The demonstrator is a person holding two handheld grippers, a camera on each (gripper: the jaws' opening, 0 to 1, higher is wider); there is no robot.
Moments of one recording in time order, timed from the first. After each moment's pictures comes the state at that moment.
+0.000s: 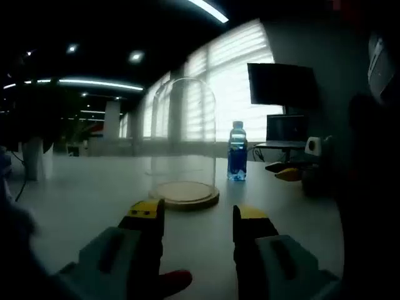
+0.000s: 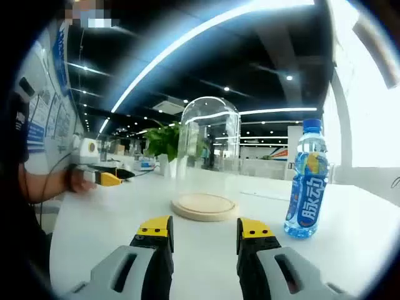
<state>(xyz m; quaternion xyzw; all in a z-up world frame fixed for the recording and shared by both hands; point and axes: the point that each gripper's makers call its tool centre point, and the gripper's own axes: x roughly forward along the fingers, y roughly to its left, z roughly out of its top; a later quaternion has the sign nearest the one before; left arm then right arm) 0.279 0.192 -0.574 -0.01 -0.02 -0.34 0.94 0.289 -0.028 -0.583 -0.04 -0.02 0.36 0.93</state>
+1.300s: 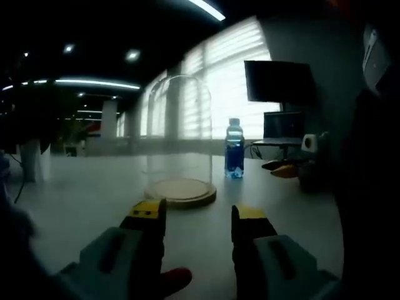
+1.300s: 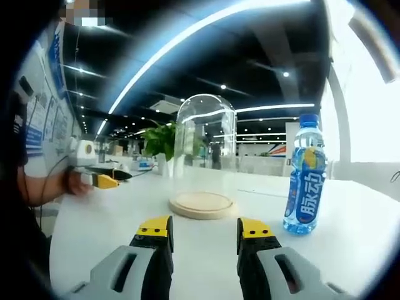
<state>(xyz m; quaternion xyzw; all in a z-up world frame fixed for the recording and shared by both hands) 0.276 0.188 -0.576 -0.01 -0.01 -0.35 0.94 0.290 -0.028 -0.584 -0.03 -0.01 0.35 0.94</state>
